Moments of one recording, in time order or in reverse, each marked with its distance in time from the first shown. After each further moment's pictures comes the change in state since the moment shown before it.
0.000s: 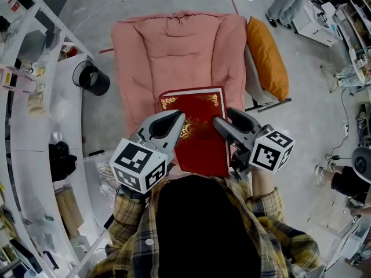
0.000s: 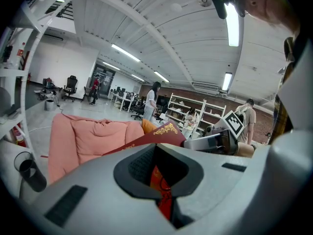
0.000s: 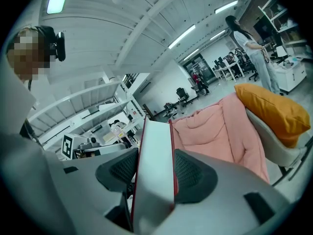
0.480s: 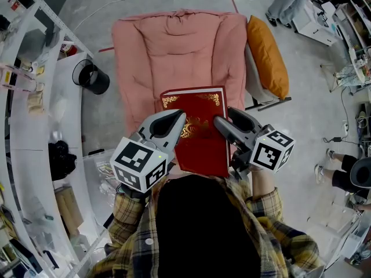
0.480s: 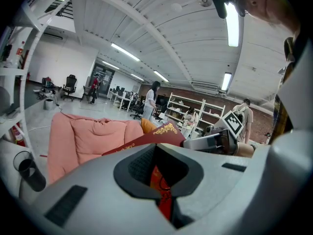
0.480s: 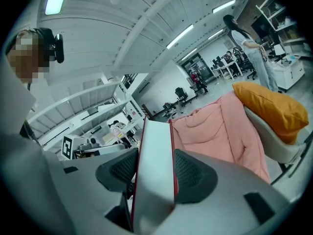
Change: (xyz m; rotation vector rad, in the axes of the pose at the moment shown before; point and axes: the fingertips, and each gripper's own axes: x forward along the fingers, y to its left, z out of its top) left arm -0.001 -0.003 -0.004 -0.002 0.005 -0.009; right arm -0.003 -0.001 -0.004 0.018 0.001 -0.009
